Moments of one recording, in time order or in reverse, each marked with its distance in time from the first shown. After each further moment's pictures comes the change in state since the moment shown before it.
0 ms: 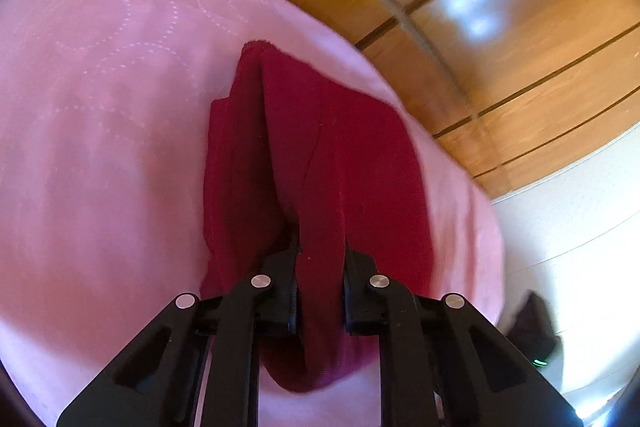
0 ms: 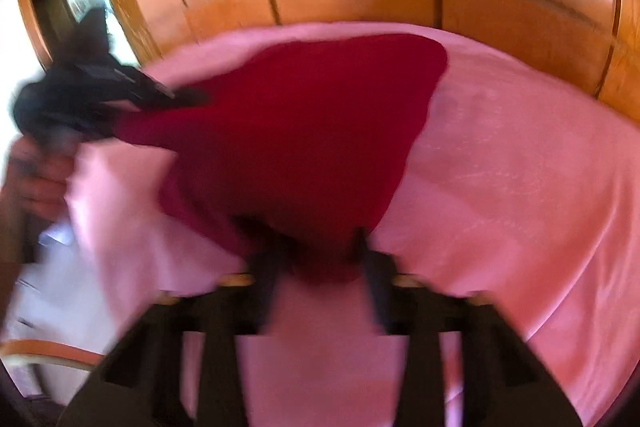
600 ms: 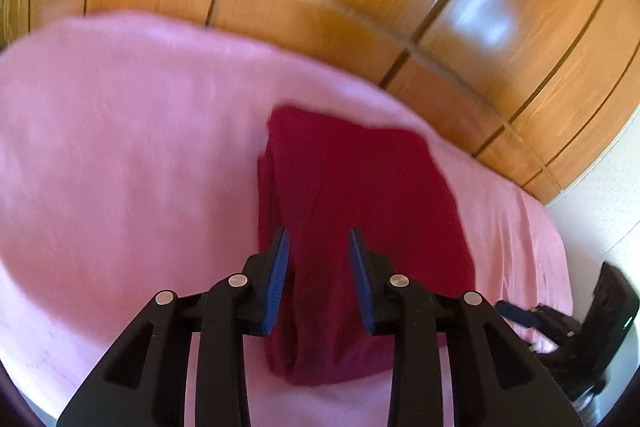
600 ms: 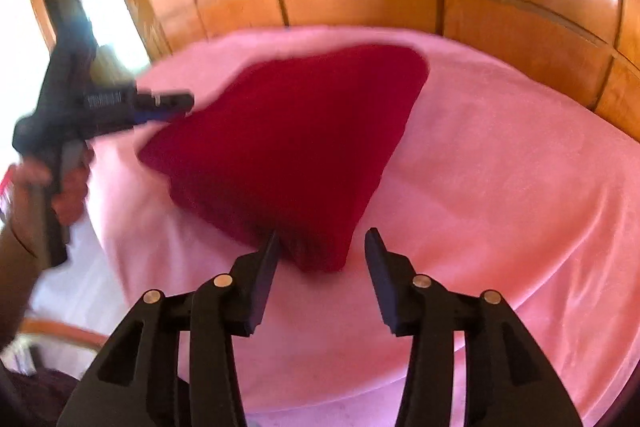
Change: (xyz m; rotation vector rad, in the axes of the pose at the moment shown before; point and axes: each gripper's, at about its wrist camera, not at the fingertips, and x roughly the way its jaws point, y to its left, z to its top) left arm -0.020 -0.033 -0.007 0.188 -0.213 0.254; right arm -0.049 -0.019 0.014 0.017 -0.034 0.082
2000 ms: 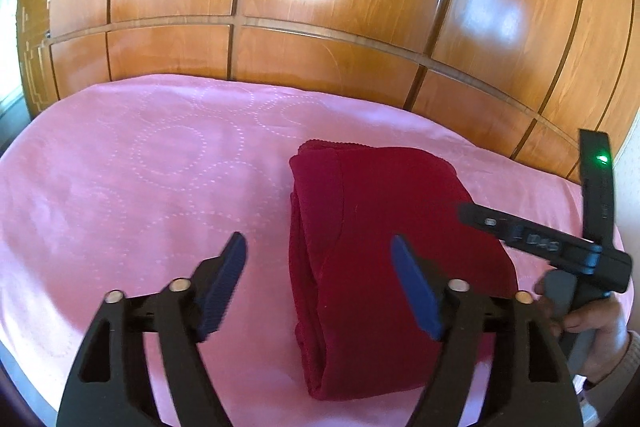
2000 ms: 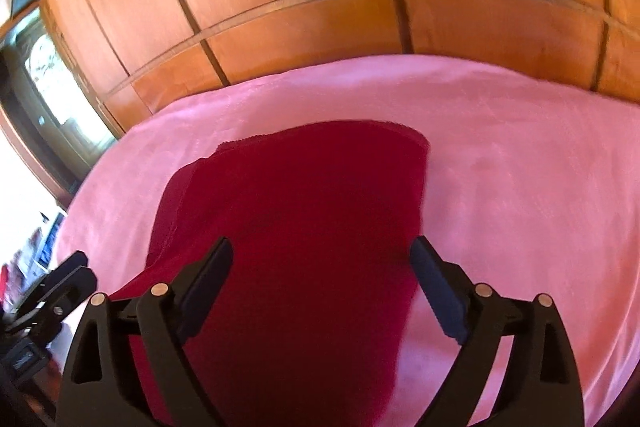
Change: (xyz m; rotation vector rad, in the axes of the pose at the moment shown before) left arm -0.009 -0.008 -0.010 0.143 -0.120 0.188; right arm 0.087 -0.031 0.075 0.241 -0.050 -0.055
